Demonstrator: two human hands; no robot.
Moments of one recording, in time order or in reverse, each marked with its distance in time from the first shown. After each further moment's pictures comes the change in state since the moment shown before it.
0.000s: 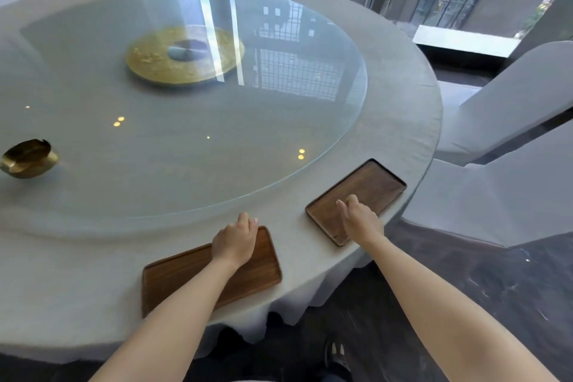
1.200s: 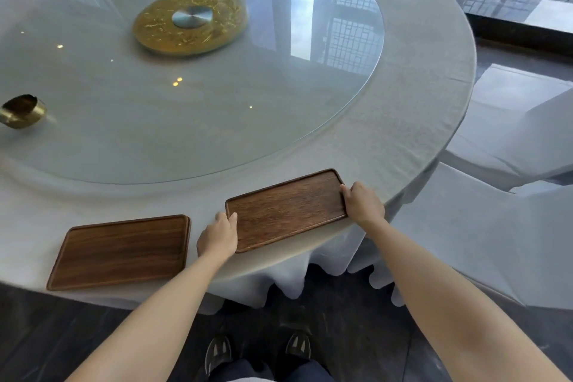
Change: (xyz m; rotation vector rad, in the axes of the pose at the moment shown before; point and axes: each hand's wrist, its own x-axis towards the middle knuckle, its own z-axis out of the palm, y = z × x) left_hand 0.022 0.132 0.090 -0.011 0.083 -0.509; right_hand 0.142 0.122 -0.060 0.051 -0.149 -0.083
